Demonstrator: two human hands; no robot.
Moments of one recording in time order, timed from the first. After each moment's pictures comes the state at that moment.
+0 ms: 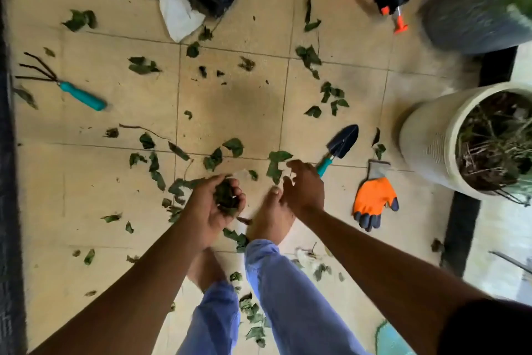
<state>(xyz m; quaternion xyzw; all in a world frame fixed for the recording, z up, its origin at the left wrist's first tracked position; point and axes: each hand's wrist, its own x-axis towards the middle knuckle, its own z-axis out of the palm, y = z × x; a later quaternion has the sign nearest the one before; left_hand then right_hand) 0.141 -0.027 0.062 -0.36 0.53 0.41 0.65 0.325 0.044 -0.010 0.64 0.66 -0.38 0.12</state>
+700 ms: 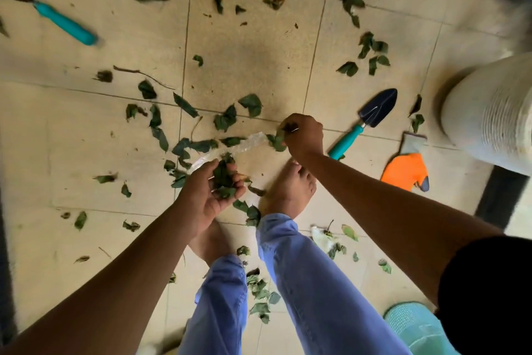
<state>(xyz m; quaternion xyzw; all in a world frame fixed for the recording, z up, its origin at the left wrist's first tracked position) 0.130 -0.105 0.002 -0.36 0.58 0.38 0.62 0.283 0.037 -0.106 0.64 0.63 -0.43 0.09</state>
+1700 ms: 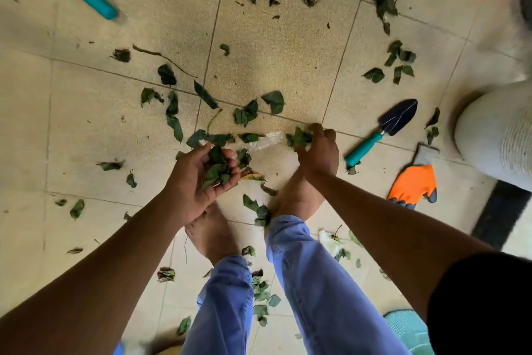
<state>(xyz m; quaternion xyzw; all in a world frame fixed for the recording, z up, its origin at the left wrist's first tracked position) 0.074 -0.142 -0.028 -0.34 0.50 0.45 0.66 0.282 -0.009 -0.122 0.64 0.70 -0.28 0.16</state>
